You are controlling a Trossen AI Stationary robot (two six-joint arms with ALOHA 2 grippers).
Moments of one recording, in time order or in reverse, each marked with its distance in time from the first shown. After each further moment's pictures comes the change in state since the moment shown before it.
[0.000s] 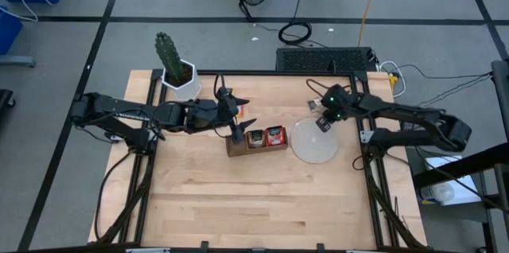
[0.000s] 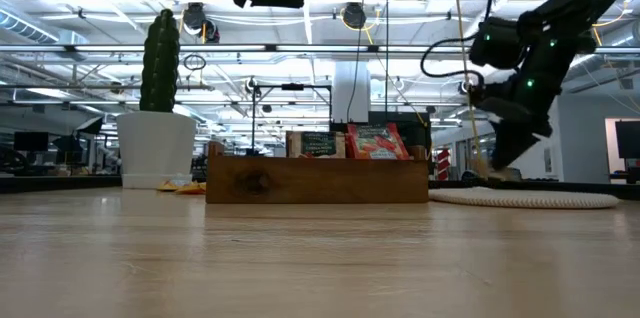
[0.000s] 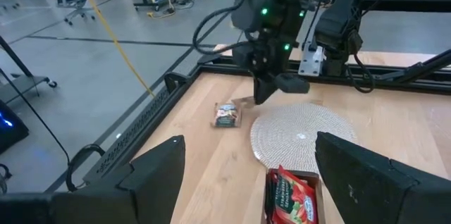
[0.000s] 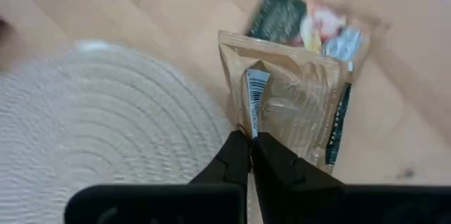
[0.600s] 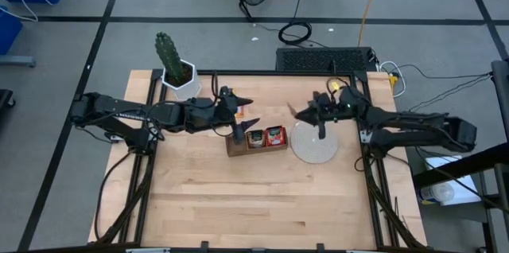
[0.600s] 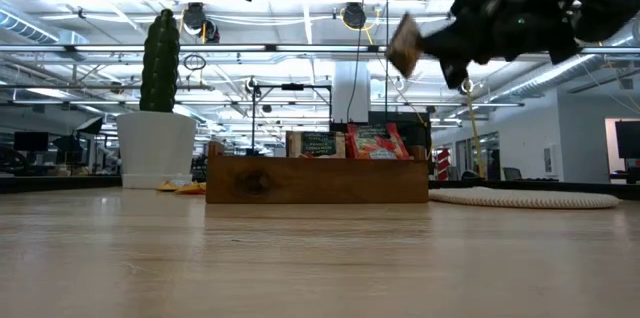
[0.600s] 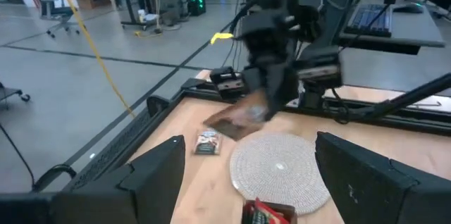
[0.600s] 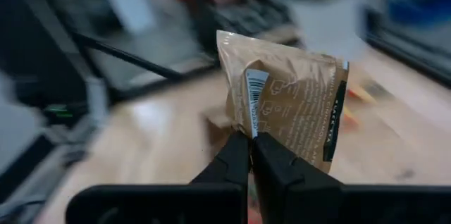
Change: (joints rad) left arm -0.001 0.001 0.000 0.108 0.051 -0.031; right arm 0.183 -0.113 -0.131 0.972 -0.515 0.069
